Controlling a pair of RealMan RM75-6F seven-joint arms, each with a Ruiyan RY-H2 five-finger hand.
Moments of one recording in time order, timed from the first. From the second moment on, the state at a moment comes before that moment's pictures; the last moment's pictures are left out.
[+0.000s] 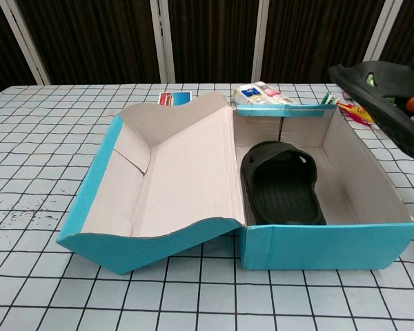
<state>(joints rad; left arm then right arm) -0.06 -1.22 -0.21 -1.31 1.40 1.66 -0.15 0.59 -0.88 0.33 -1.94 -0.73 0.68 0.22</state>
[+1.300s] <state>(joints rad) -0.07 -1.22 -0.21 -1.31 1.38 1.63 -0.13 0.77 -0.65 0.30 -2.23 -0.36 0.56 0.32</state>
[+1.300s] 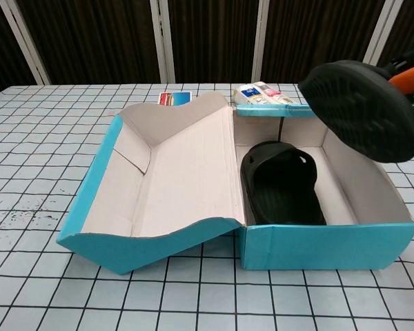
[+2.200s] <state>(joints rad) -0.07 -1.22 -0.21 -1.31 1.36 1.62 -0.13 0.95 -0.82 0.17 -2.14 -0.18 0.69 0.18</state>
